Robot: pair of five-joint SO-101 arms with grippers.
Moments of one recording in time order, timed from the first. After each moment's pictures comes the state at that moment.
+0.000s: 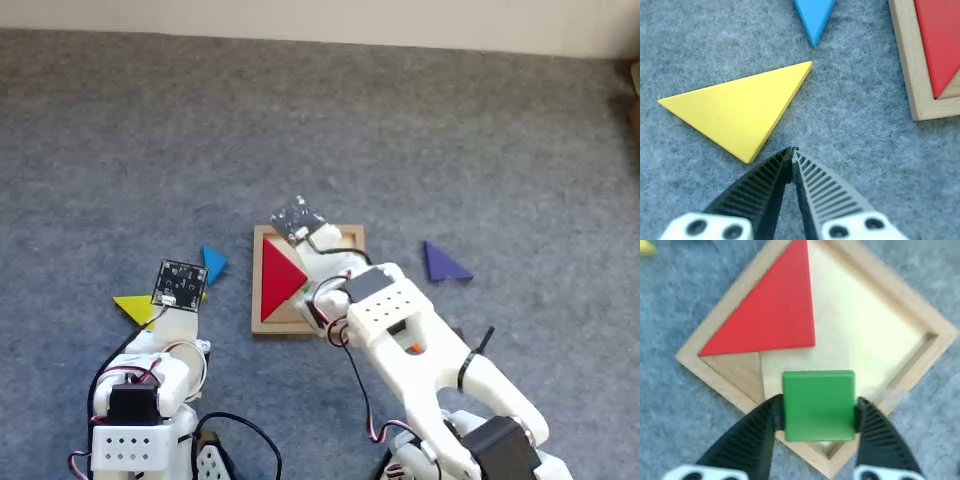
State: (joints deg) left arm -6.7 -100.9 96.0 75.9 -5.3; right arm -37.6 -19.7 50.0 43.6 13.6
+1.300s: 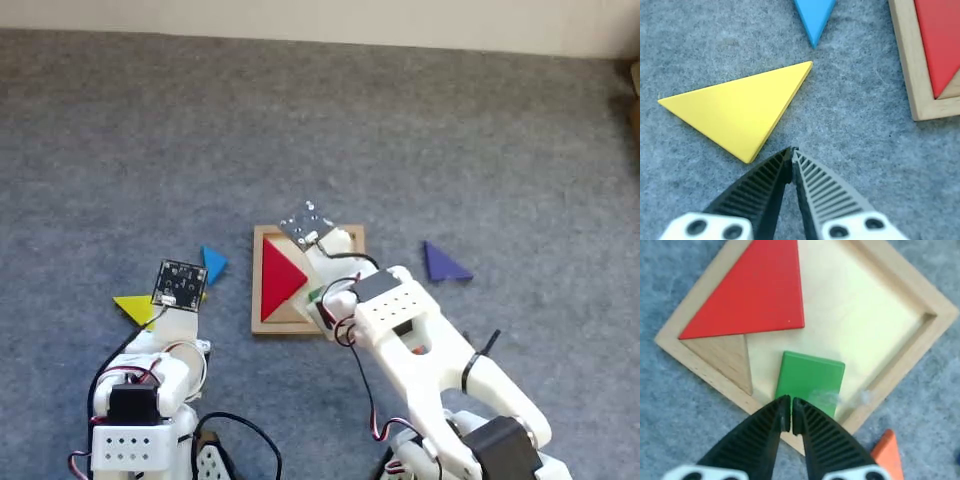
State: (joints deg) left arm -6.7 -100.9 96.0 75.9 -5.3; right arm -35.3 -19.8 52.4 43.6 15.7
